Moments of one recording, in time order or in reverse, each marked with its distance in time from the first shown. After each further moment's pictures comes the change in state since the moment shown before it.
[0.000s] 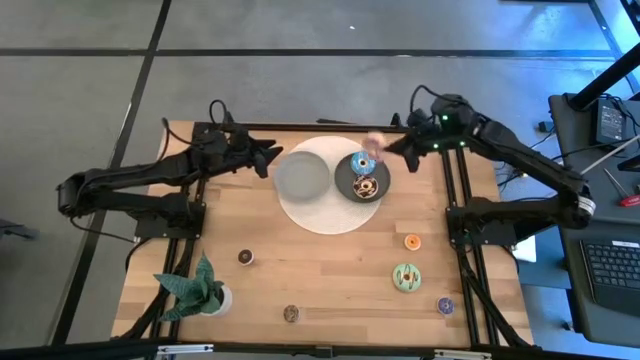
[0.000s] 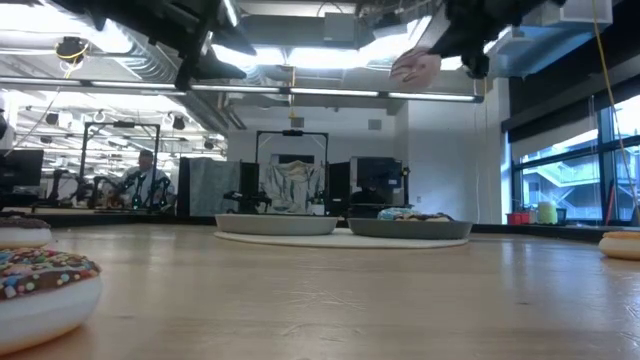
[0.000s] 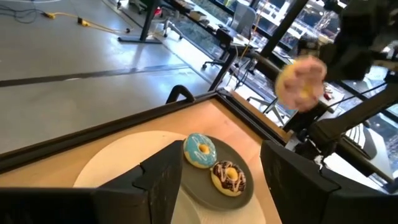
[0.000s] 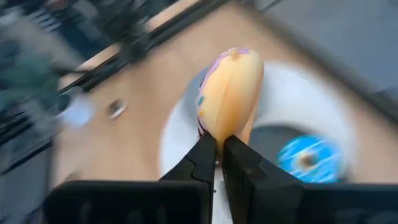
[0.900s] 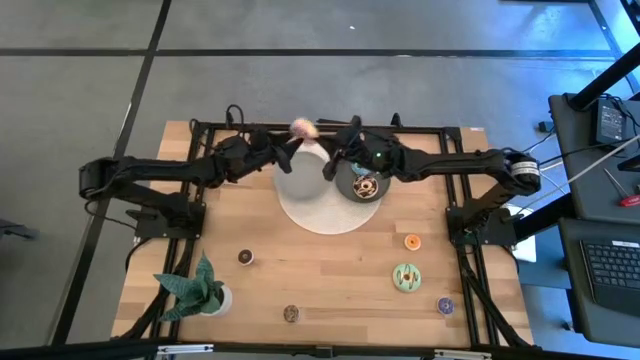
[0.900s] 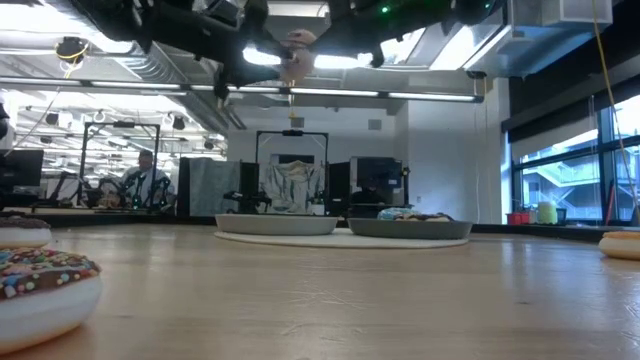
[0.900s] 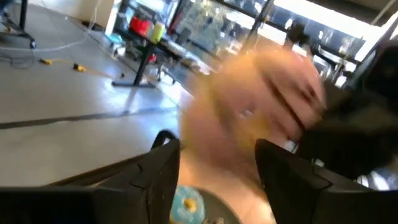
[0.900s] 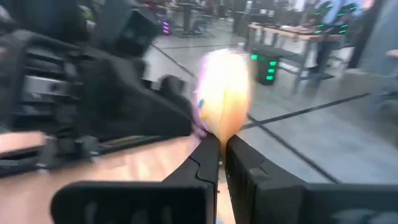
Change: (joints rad) left arm -0.045 0.288 0.000 0.475 -0.133 0.053; right arm 0.412 0.522 0.054 0.981 0.710 -0.230
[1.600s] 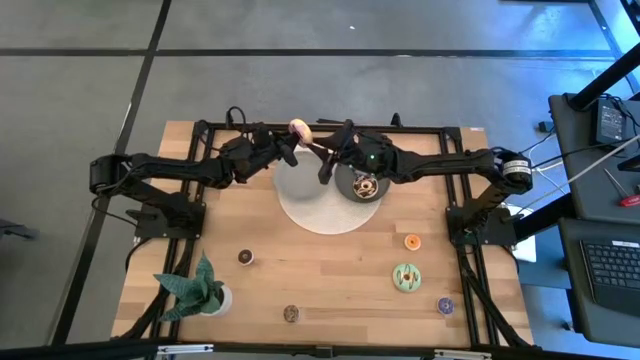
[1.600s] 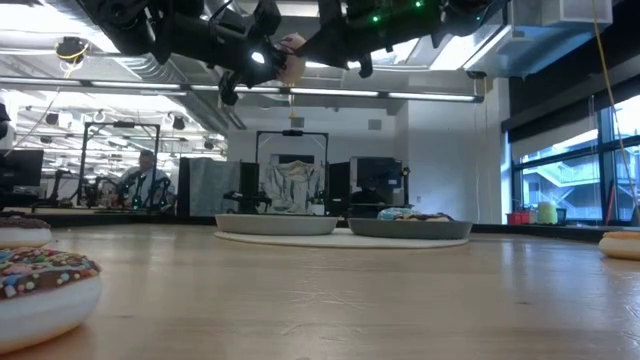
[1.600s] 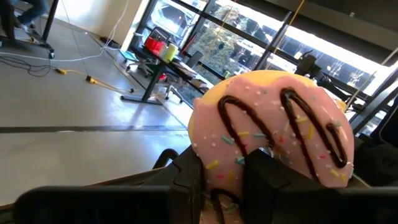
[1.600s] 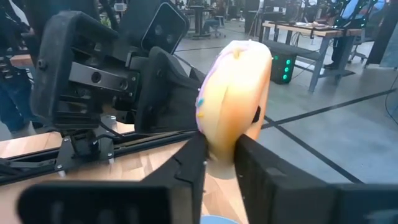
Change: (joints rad) left arm -0.010 0.117 0.000 0.210 -0.099 -0.045; right arm 0.000 0.073 0.000 0.088 -0.071 0.052
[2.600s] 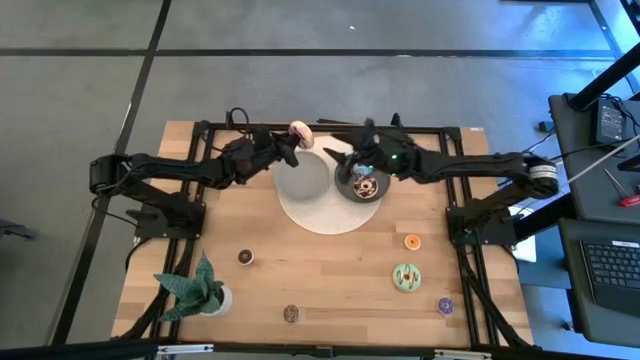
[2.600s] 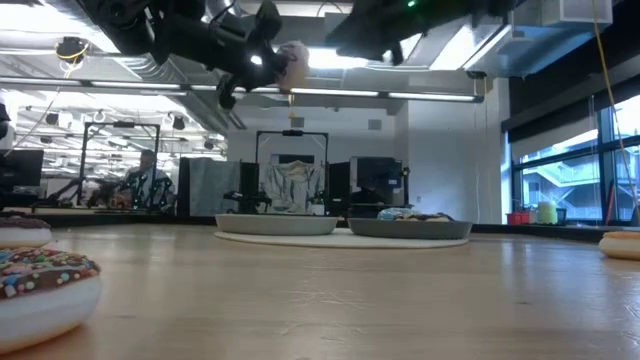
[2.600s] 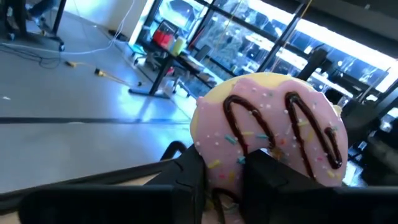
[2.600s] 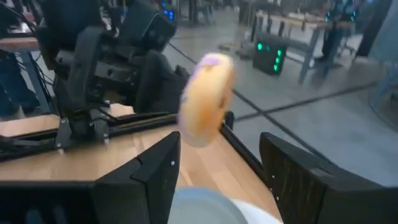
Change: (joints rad) left arm 0.000 0.000 0.000 -0.038 -0.027 -0.023; right arm 0.016 -0.191 -0.100 -0.144 0.039 -0.027
